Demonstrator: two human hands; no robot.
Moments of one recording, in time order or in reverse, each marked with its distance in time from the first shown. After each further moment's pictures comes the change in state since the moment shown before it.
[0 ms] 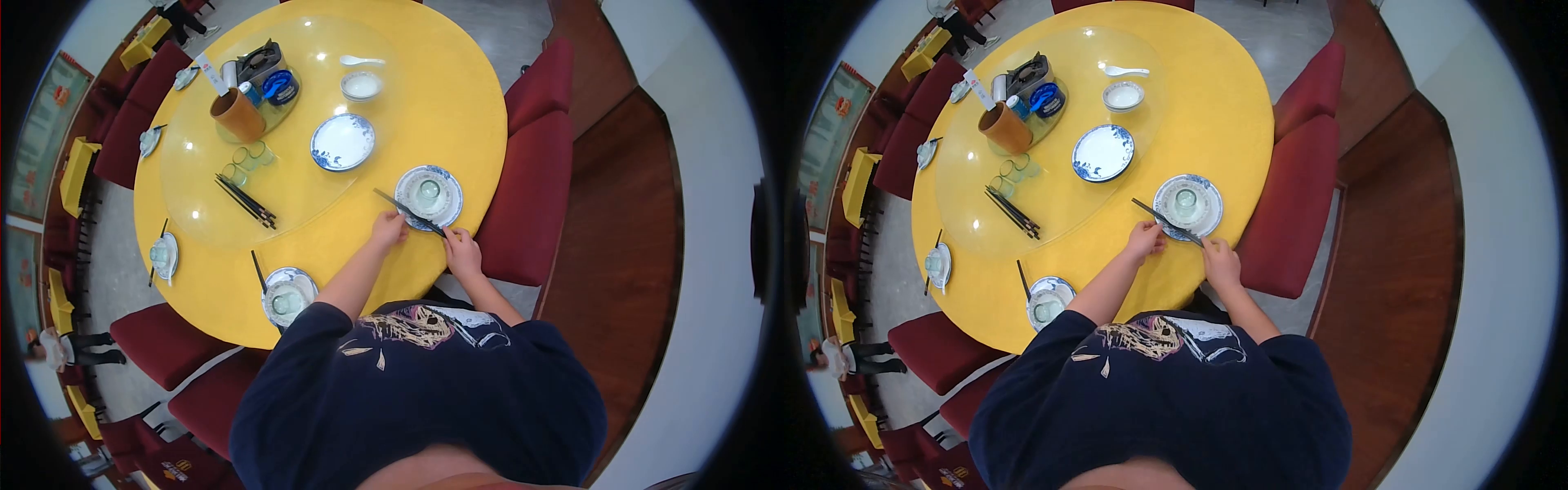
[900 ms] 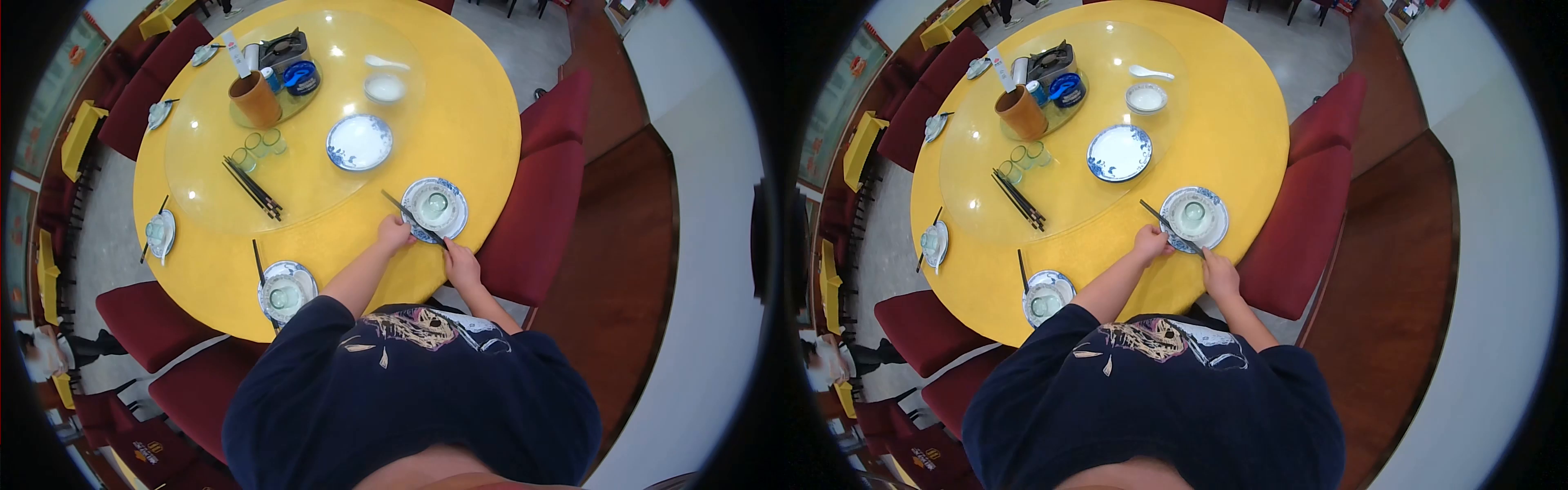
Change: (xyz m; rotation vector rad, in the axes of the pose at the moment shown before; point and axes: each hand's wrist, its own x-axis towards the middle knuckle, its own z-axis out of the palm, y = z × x) left_hand 0.009 0.001 0.000 -0.010 0.118 0.060; right_hand 0.012 -0.009 -0.003 0.039 -0.149 -0.081
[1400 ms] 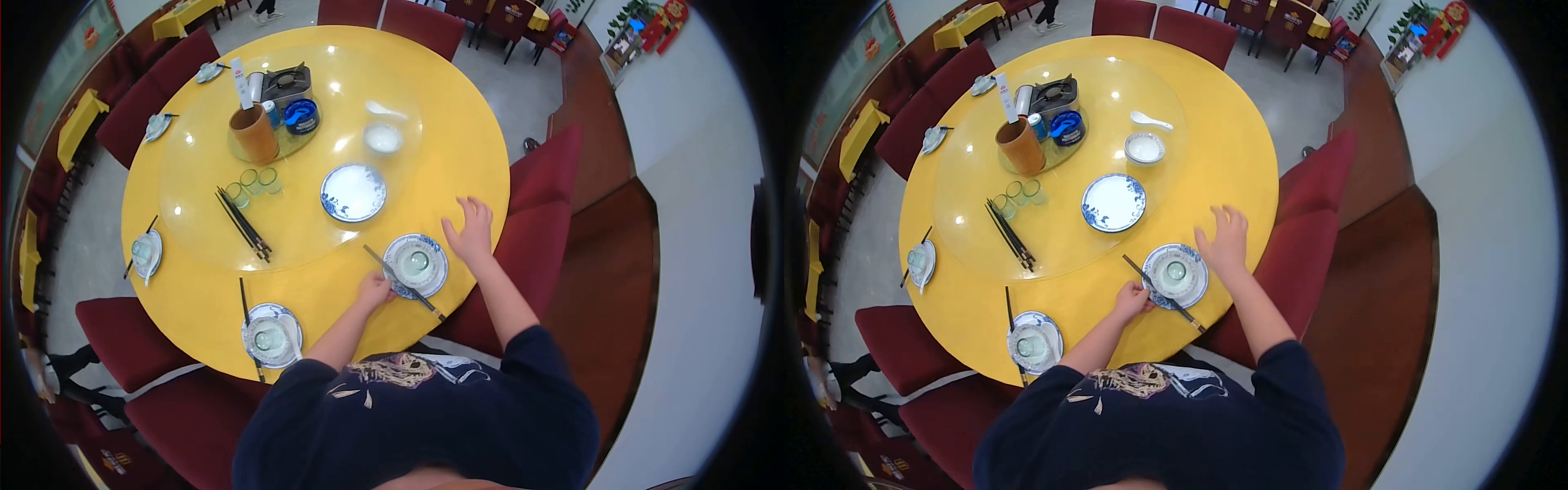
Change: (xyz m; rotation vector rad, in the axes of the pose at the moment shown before) left_hand -0.002 -0.018 -0.014 -0.114 -0.055 0.052; right_hand 0.176 -0.033 -0.100 -0.097 0.350 -0.217
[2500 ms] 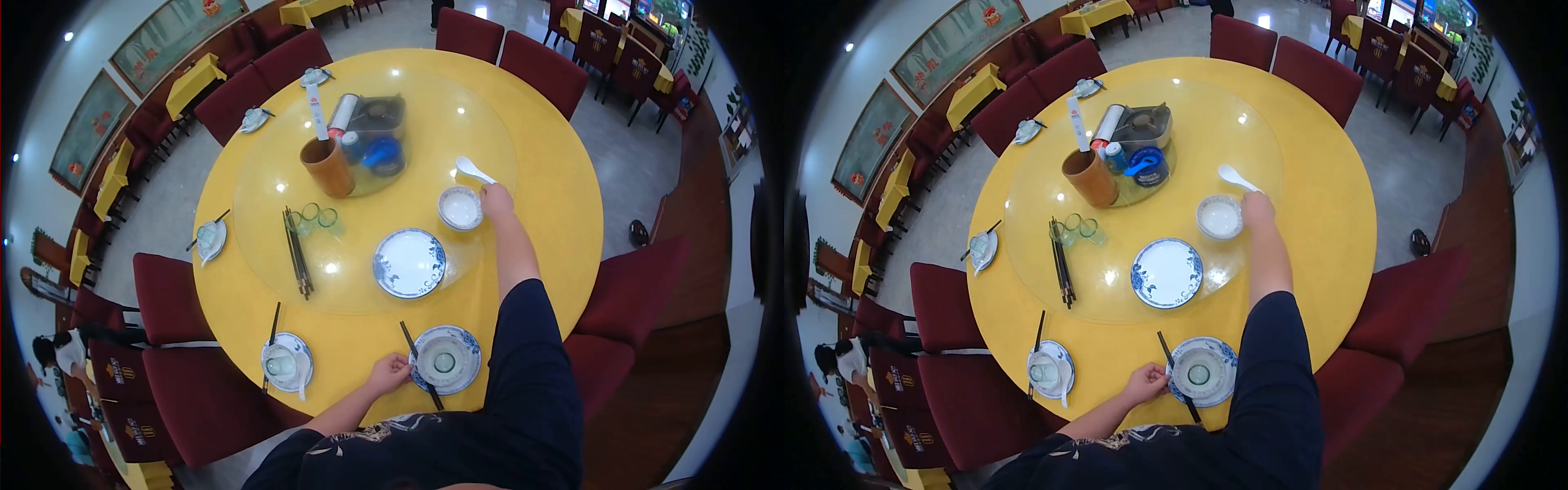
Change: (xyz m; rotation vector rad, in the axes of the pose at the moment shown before) left_hand -0.024 0.001 0.012 -0.073 0.199 0.012; right_hand 0.247 0.091 0.272 0.071 -0.663 0.068
